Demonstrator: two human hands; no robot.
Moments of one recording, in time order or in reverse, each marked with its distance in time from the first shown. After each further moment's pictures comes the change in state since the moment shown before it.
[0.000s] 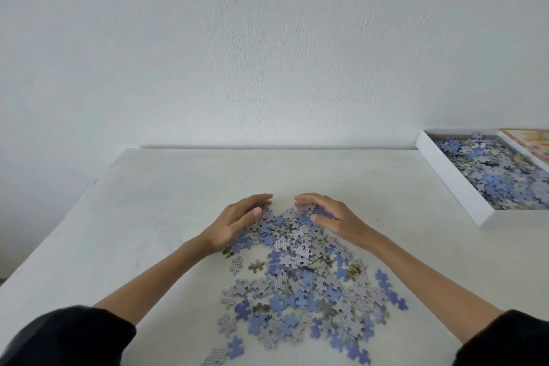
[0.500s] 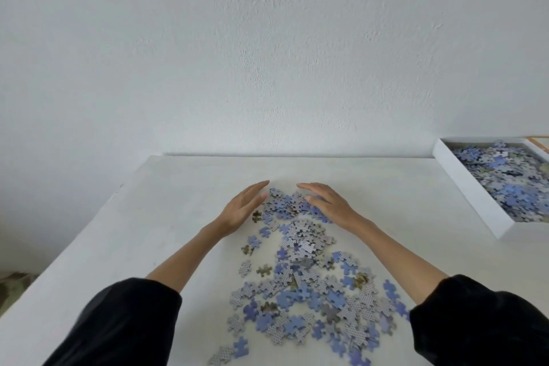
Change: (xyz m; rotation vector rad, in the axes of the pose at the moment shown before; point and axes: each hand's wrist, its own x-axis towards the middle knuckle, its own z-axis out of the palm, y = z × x) left_hand 0.028 -0.011 -0.016 0.161 0.178 -0.183; right_hand 0.049 0.005 -0.005 -0.232 0.065 0.083
